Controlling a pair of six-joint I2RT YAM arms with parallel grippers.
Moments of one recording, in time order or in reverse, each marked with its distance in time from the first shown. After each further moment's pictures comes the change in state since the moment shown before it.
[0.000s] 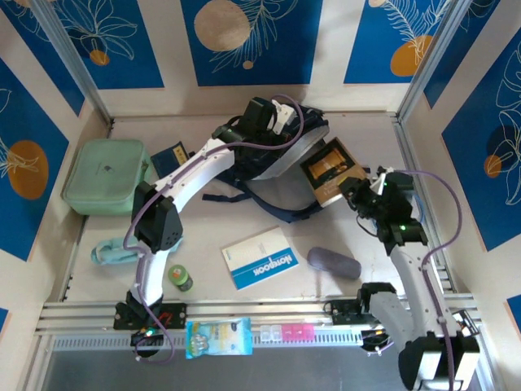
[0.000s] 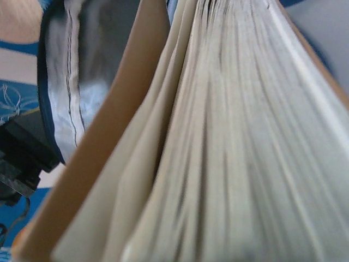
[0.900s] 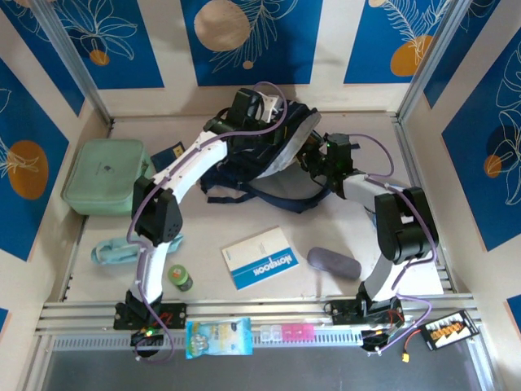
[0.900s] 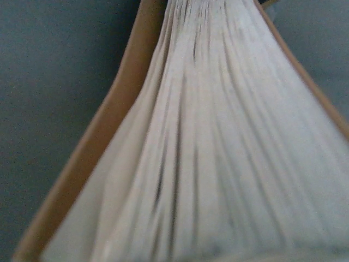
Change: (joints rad) left arm 0.096 0.056 0.050 0.042 0.195 -0.224; right arm 0.212 0.880 0.316 0.640 0.022 0.212
